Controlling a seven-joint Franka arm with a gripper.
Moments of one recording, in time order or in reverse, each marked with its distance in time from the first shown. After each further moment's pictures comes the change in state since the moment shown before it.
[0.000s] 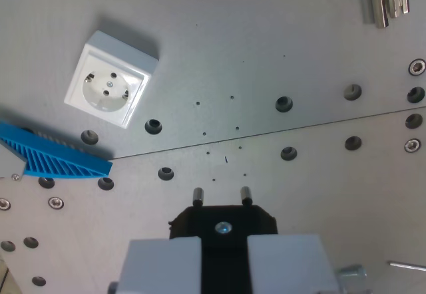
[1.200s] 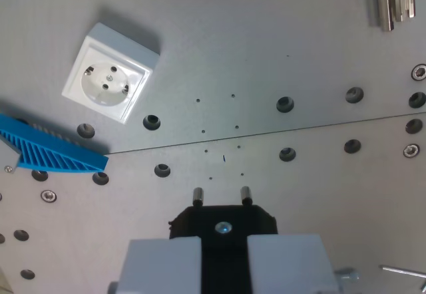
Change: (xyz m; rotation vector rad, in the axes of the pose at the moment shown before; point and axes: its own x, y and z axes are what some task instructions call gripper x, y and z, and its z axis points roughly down) arm 0.000 -0.005 0.008 -0.003 -0.015 -0.050
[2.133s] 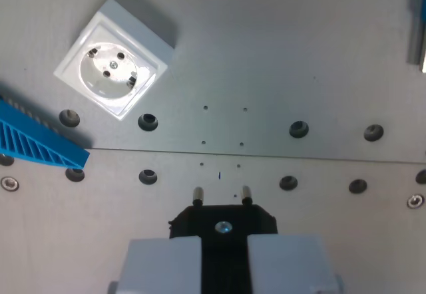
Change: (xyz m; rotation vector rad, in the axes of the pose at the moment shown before) arm -0.010 -0.023 0.051 -0.010 -0.003 -0.215
